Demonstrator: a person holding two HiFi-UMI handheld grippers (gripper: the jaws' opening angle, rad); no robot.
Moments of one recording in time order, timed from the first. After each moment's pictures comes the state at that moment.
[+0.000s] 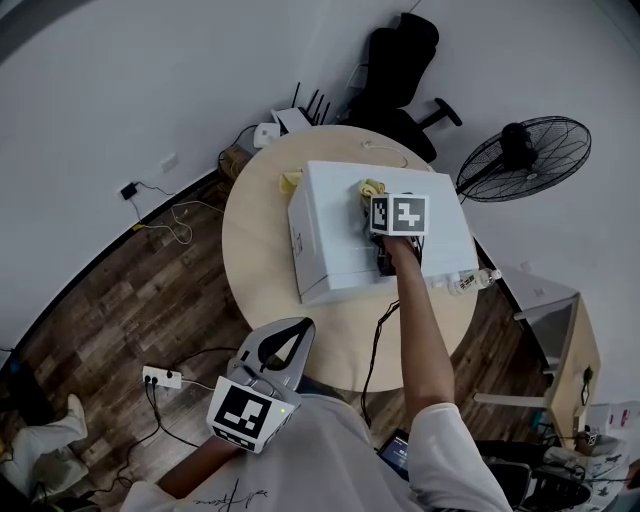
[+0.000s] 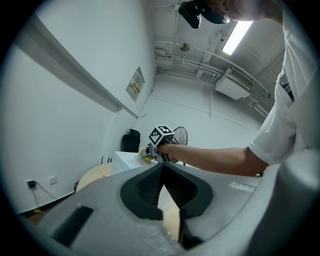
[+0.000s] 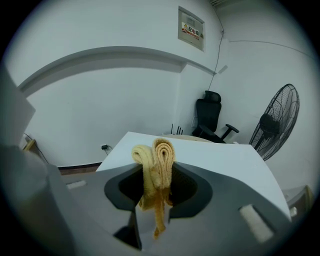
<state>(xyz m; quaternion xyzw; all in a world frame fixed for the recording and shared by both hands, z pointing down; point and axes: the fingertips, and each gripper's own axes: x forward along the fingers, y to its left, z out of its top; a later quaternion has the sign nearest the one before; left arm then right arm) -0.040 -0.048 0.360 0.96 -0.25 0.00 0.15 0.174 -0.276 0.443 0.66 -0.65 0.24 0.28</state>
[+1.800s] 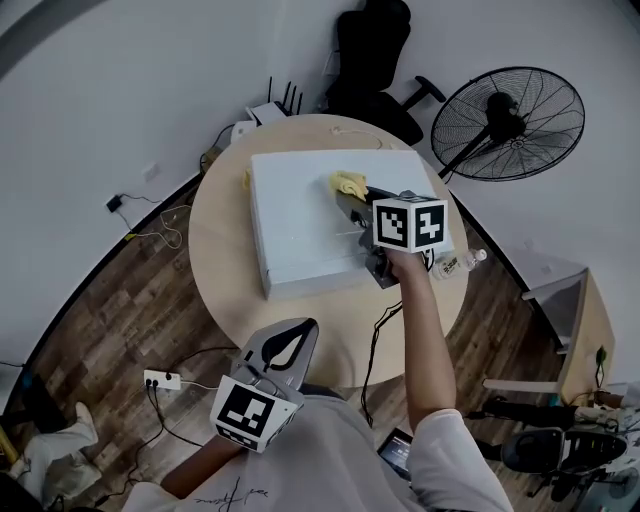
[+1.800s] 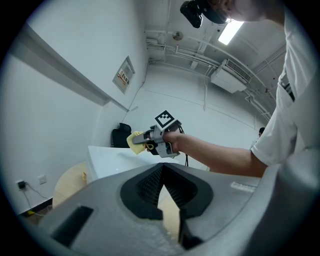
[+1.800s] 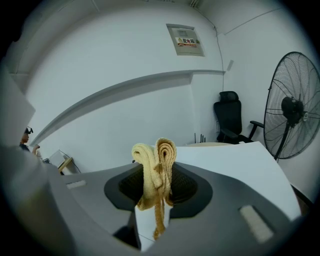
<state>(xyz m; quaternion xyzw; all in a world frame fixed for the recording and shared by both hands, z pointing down) 0.078 -0.005 0.363 0.96 -0.21 0.05 0.14 0.205 -0.211 0.382 0.55 -0.78 0.27 0.15</state>
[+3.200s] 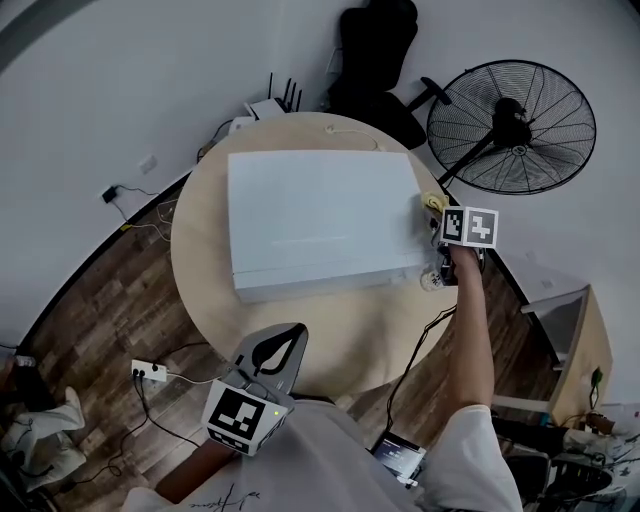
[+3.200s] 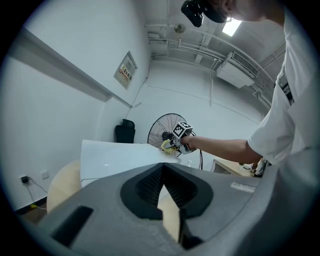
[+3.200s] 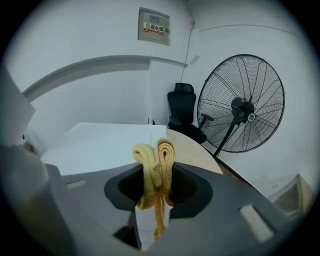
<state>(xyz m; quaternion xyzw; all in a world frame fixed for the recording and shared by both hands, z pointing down) 0.144 -0.002 0.378 0.95 -0.24 0.08 0.16 0.494 -0.173 0.437 0.68 -0.62 0.29 0.26</state>
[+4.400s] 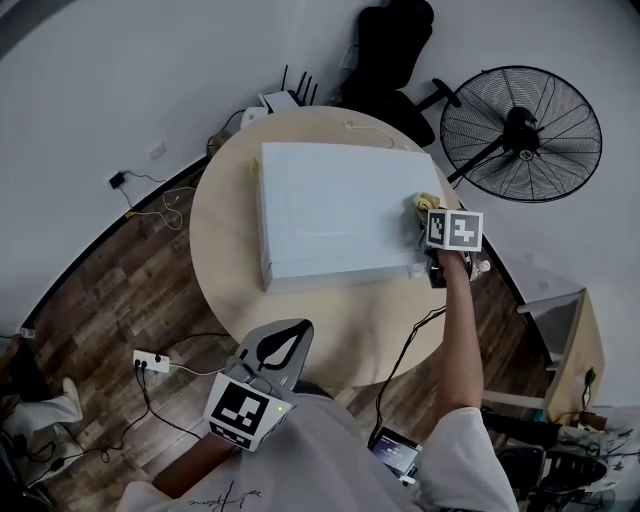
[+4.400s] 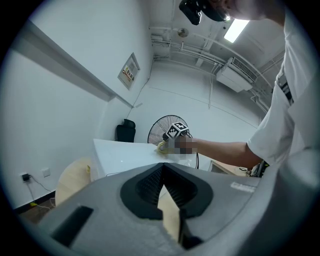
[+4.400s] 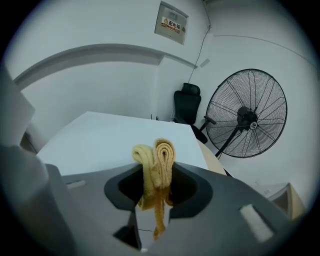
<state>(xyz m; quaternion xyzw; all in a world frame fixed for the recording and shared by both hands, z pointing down) 0.075 -0.010 0.376 0.96 -0.23 0.06 0.17 0.396 -0.182 0.444 0.69 -0.60 0.26 0.32</state>
